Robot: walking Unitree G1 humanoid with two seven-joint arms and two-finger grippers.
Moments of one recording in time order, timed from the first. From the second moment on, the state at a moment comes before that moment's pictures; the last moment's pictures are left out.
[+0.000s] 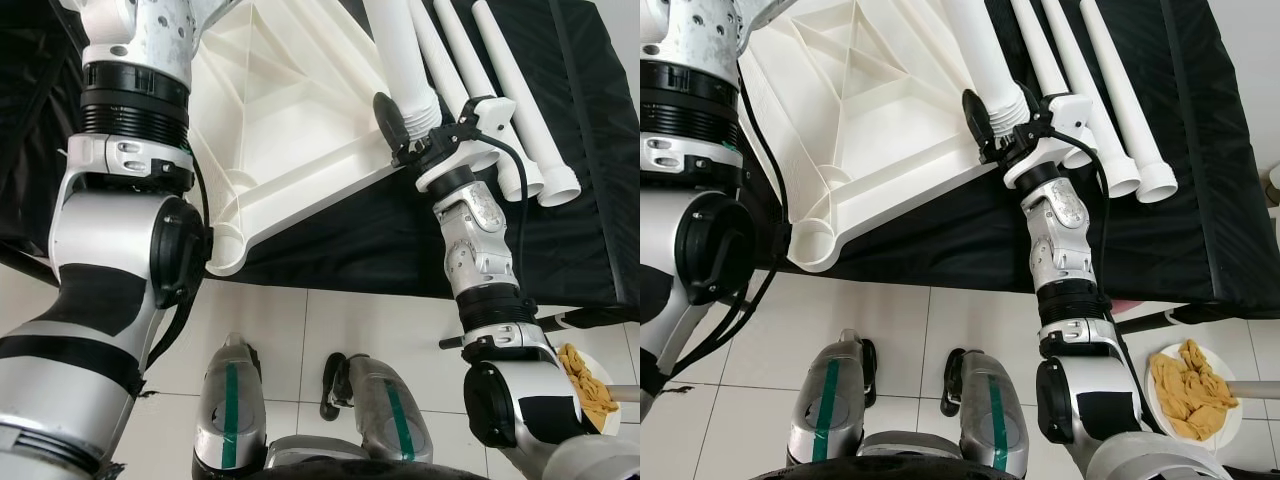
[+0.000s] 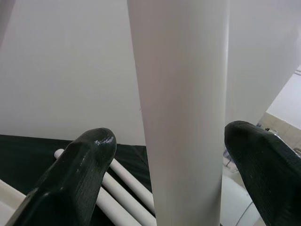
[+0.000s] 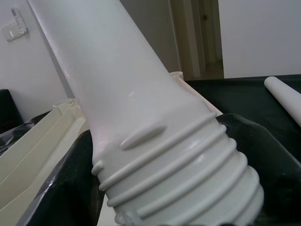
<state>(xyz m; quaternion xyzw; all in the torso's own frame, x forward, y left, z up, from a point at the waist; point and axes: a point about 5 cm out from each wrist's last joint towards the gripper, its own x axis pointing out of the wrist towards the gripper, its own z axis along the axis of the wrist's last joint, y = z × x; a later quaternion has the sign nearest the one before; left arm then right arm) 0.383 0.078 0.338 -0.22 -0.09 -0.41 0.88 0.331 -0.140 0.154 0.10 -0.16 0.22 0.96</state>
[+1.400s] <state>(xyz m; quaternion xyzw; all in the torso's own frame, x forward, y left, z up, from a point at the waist) 0.357 0.041 0.352 -0.05 -0.14 -0.43 0.89 0.344 -0.141 0.173 -0.04 -0.11 0.17 0.98</state>
